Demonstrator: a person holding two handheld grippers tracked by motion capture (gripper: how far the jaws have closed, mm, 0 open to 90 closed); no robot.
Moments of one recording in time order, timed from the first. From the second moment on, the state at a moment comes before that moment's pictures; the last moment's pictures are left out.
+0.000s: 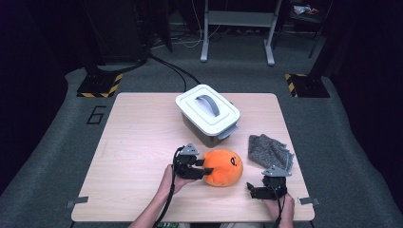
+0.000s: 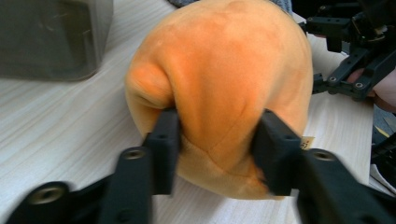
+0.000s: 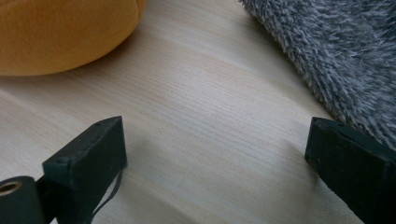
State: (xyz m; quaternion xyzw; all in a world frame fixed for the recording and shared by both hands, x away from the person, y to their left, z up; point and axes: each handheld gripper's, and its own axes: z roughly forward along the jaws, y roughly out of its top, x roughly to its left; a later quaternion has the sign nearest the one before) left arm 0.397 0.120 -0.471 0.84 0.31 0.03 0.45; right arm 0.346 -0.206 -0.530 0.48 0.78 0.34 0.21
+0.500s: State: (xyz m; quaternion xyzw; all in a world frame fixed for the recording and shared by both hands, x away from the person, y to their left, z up) left arm 0.394 0.142 -0.464 0.82 0.35 0.04 0.46; right arm 0.346 -0.206 -0.530 0.48 0.78 0.34 0.21
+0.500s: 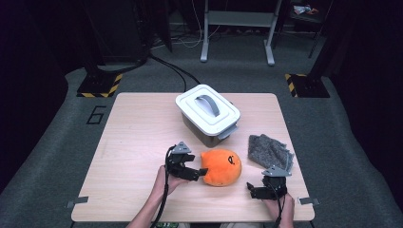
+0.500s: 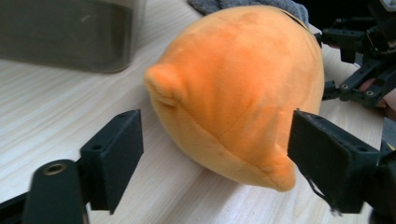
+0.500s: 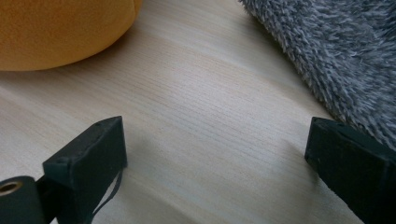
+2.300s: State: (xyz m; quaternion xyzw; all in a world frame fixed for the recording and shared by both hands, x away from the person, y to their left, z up) left arm 0.354 0.195 -0.531 0.84 0.39 0.17 0.35; right arm 0.445 -0.158 -0.406 0.40 0.81 0.39 0.19
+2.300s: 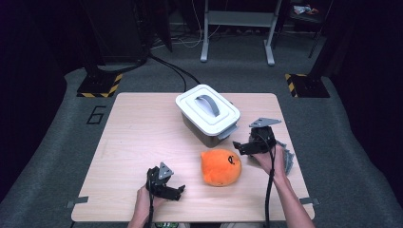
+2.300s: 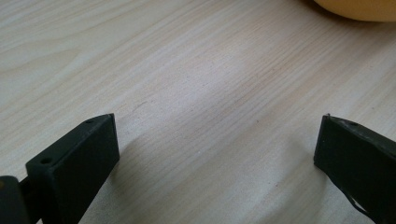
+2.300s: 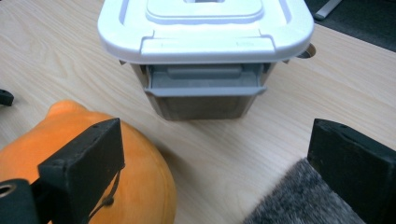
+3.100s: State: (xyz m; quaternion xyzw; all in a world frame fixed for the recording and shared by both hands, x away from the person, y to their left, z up) left arm 0.354 0.196 -0.530 0.84 0.38 0.17 0.34; right arm 0.498 -0.111 -0.407 0.40 0.83 0.34 0.17
